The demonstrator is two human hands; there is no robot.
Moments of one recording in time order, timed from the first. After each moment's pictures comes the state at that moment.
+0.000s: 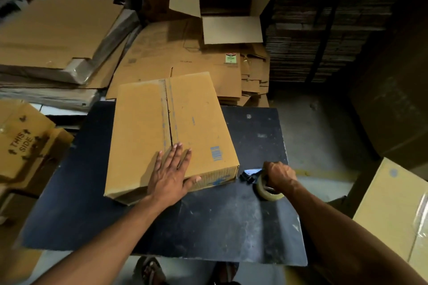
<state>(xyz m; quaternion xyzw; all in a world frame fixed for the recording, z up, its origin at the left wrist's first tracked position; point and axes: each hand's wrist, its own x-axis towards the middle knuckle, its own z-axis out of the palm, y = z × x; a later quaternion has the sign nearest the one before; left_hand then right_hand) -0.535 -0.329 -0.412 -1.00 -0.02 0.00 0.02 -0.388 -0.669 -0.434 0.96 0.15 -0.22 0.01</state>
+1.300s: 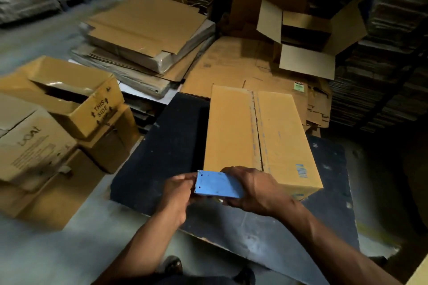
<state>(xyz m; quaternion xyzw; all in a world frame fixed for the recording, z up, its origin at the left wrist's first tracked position) -0.702 -0.217 -0.287 -0.45 -0.48 -0.07 -0.75 -0.576 -0.375 -0.268 0.84 0.51 -0.14 -0.12</state>
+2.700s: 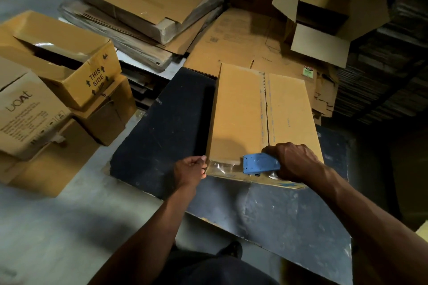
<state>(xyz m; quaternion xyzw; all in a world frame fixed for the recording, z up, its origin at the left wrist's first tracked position) -0.663 -0.188 -0.421 -0.48 -0.51 -0.13 -0.70 -0.510 -0.382 -0.247 0.88 0.42 -0.18 0.14</state>
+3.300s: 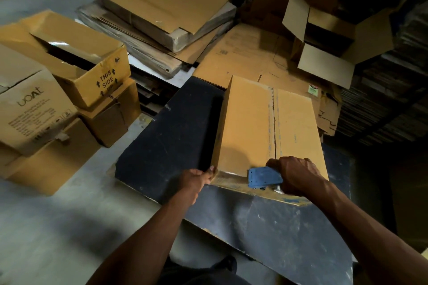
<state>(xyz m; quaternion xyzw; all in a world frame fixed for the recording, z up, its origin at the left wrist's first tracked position) -0.670 -0.172 -0.430 -0.49 -0.51 0.03 -0.71 -0.519 -0.361 -0.245 0.87 0.40 -0.18 0.21</state>
